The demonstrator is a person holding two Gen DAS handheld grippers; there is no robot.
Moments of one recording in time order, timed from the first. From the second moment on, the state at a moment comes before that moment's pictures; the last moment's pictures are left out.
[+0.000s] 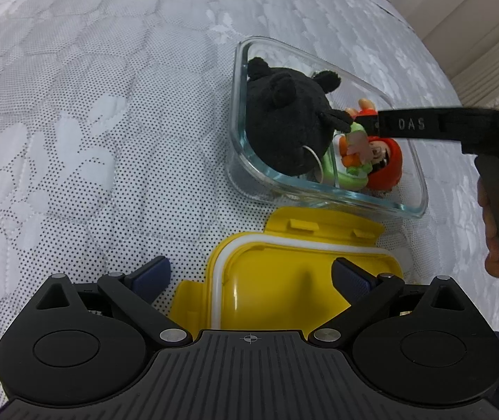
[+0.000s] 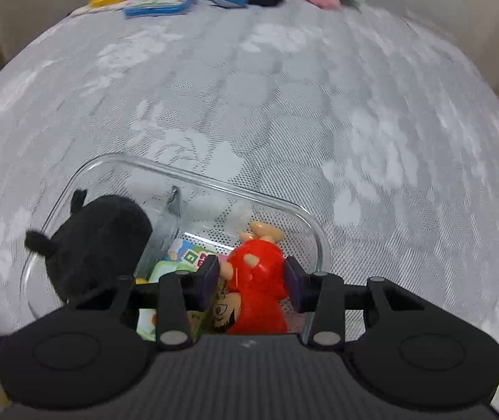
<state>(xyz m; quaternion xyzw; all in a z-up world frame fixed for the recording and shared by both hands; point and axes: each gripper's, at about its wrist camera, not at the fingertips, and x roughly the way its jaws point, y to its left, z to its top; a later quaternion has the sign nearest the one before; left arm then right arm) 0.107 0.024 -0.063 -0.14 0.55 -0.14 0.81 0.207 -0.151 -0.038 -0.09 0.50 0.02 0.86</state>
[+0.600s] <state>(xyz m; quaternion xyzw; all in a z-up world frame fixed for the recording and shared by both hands) 0.121 0.033 -0.064 -0.14 0.55 -0.14 0.81 0.201 -0.154 -0.024 -0.10 0.48 0.00 0.87</state>
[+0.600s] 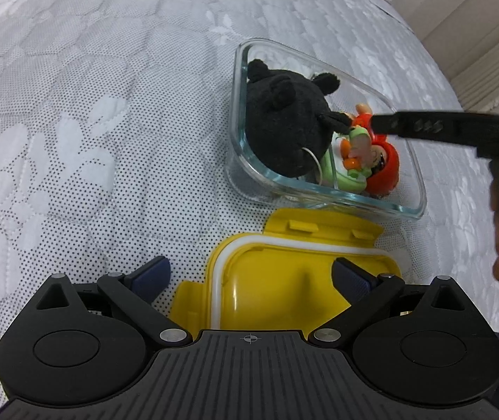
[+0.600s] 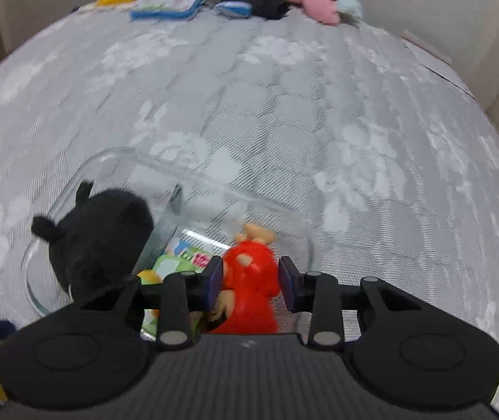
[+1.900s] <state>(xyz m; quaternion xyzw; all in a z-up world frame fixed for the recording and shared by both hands) 0.113 0.044 -0.057 -0.23 0.48 -0.16 0.83 0.077 -0.202 0.021 0.11 0.37 0.01 0.92</state>
